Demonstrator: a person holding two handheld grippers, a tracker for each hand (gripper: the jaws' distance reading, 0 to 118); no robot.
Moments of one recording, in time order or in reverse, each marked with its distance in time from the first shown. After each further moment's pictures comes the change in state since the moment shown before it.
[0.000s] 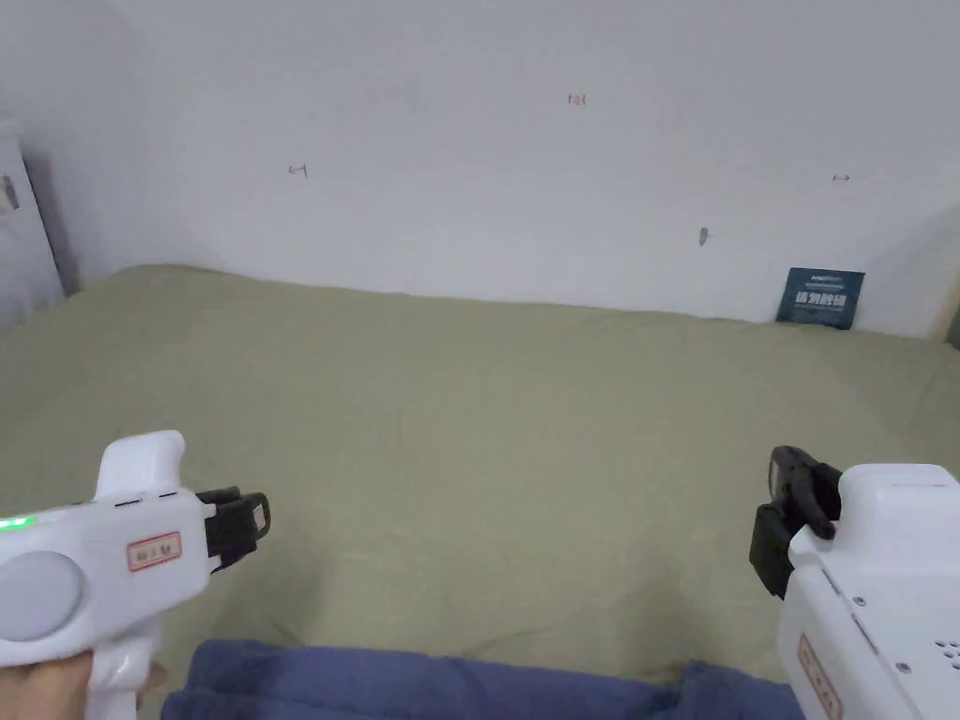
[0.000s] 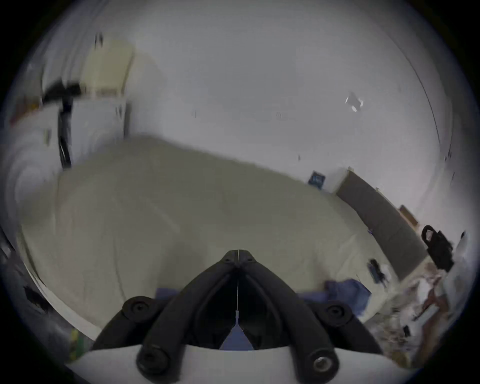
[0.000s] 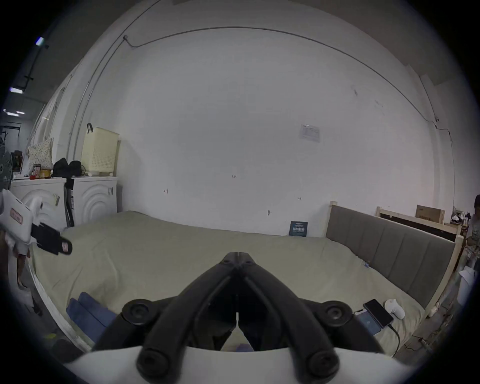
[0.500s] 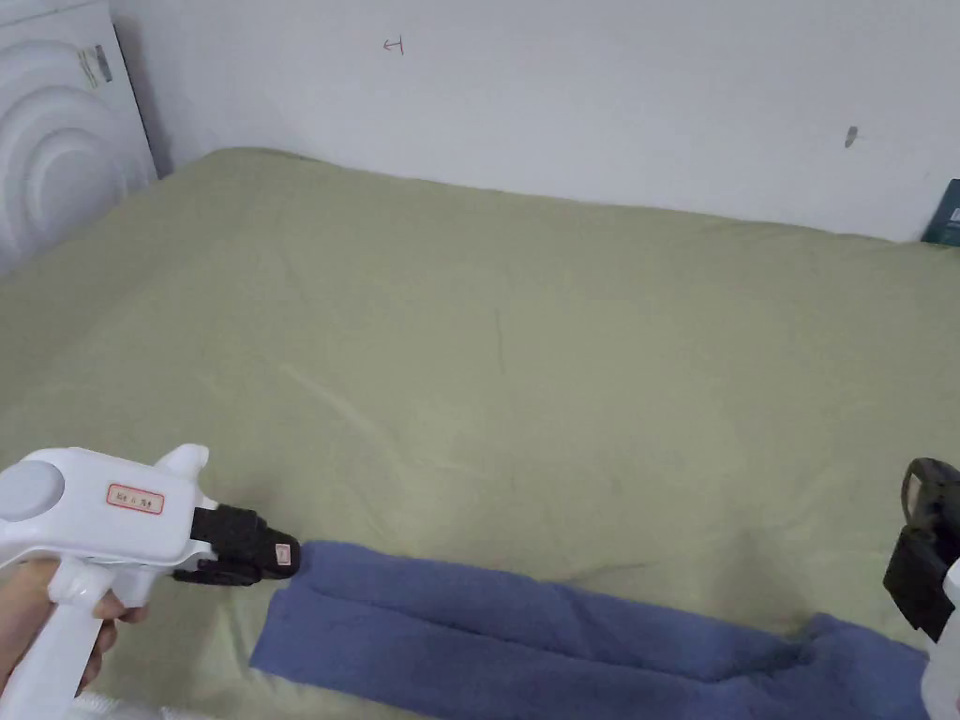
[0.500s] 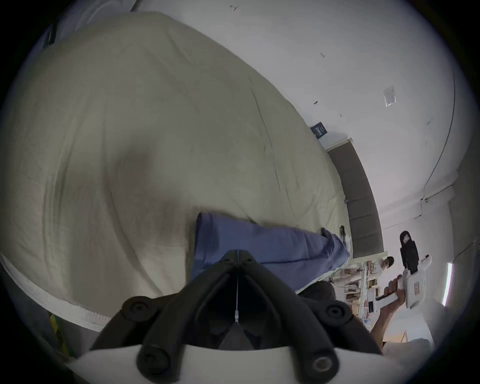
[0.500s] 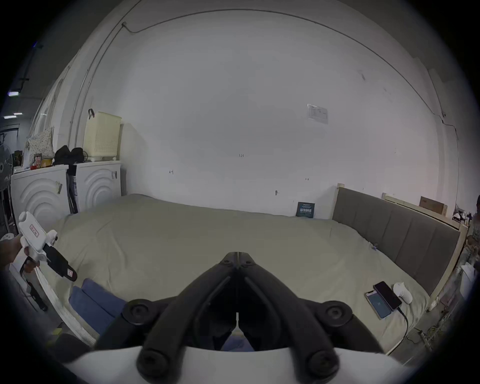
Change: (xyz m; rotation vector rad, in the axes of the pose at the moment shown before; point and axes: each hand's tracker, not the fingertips) left arm -0.142 -0.030 -0.066 -0.467 -0.201 0.258; right arm -0.027 -0.033 -0.019 -0.111 0.020 0.001
